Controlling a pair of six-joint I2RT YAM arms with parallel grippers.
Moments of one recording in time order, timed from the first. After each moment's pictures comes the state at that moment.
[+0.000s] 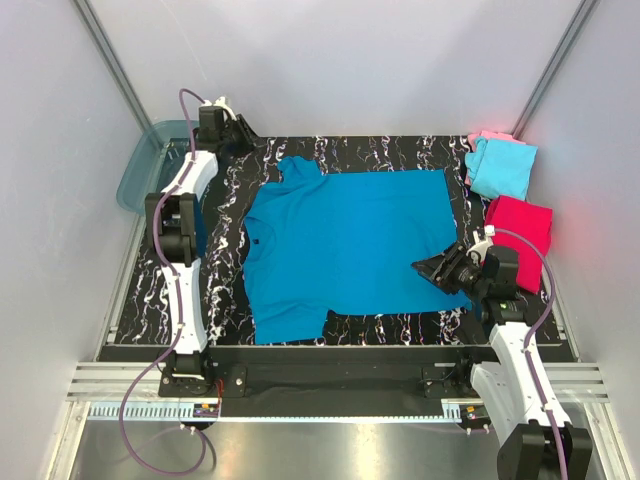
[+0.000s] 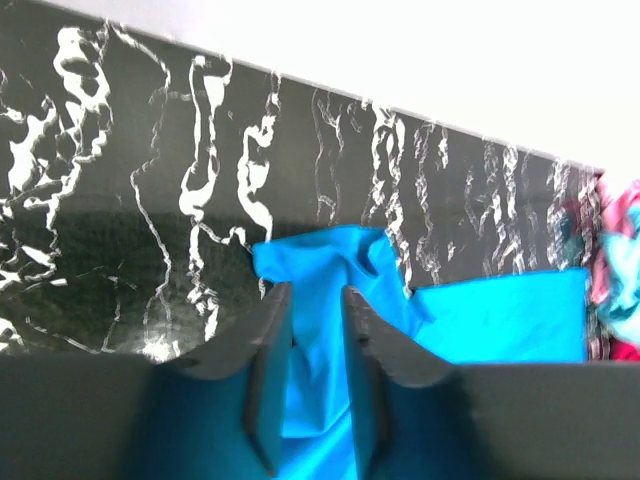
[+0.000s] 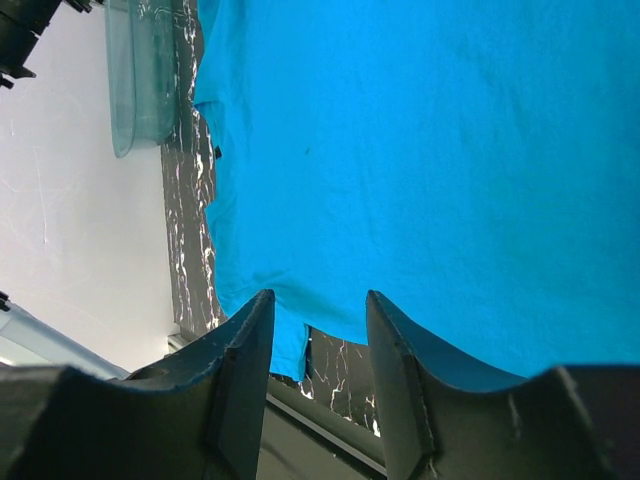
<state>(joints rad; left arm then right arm) -0.03 2.33 2.01 -0.19 0.37 -0.54 -0.07 0.70 0.38 -0.21 -0.61 0.77</state>
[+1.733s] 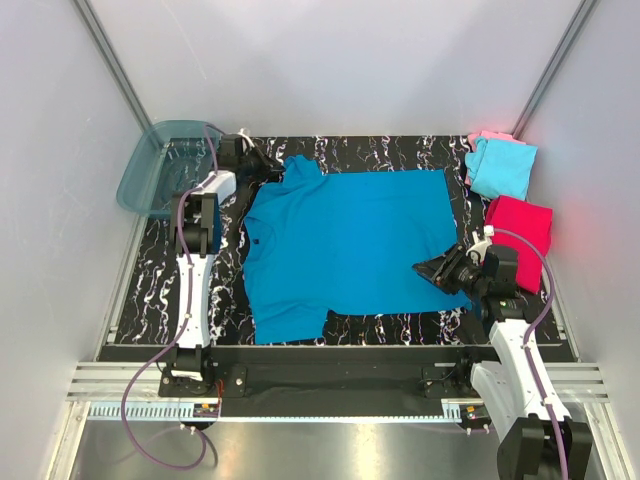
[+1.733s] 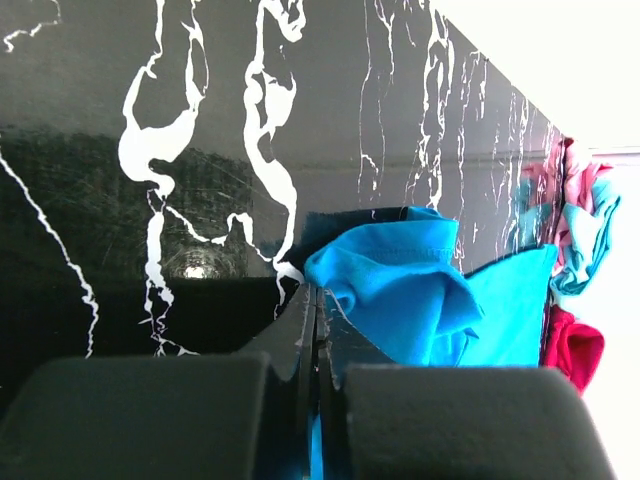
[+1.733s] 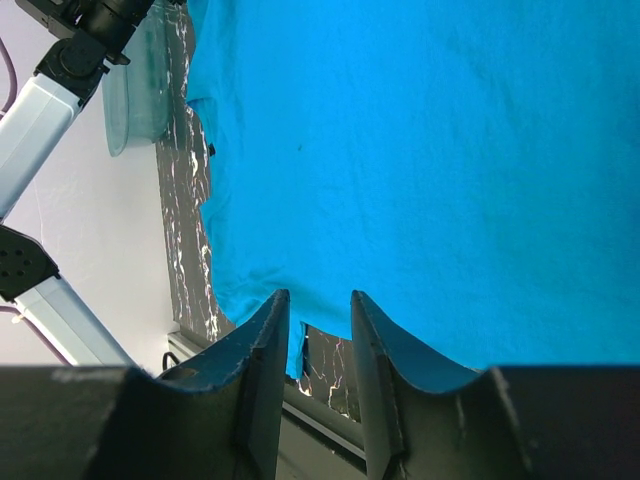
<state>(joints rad) -0.05 2.63 2.07 0.00 0.55 -0.77 -0.08 0.73 0.38 -0.21 -0.62 0.77</state>
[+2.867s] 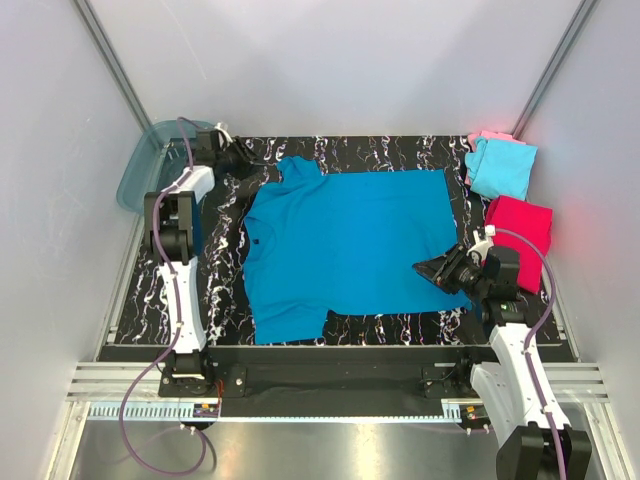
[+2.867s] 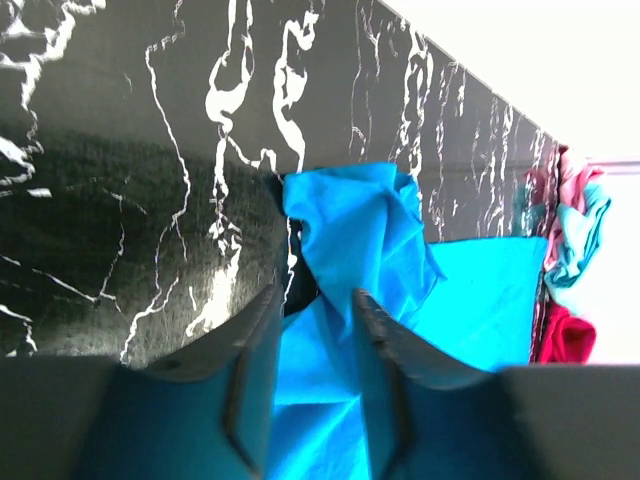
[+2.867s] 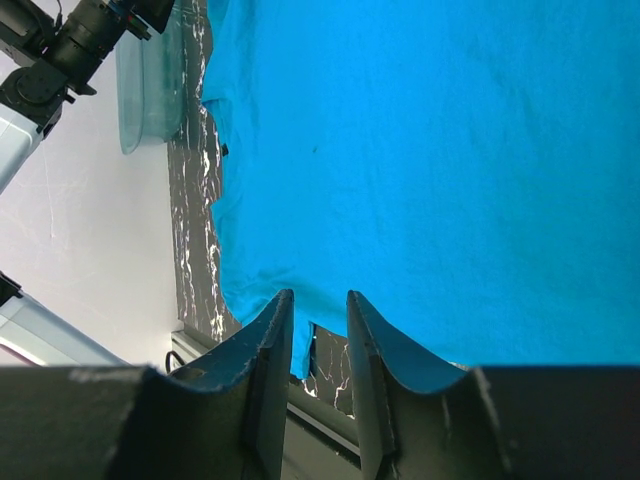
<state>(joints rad) 0.02 2.36 1.84 -0.08 0.54 -0.69 -0.07 0.69 0.38 -0.21 -0.63 0.78</state>
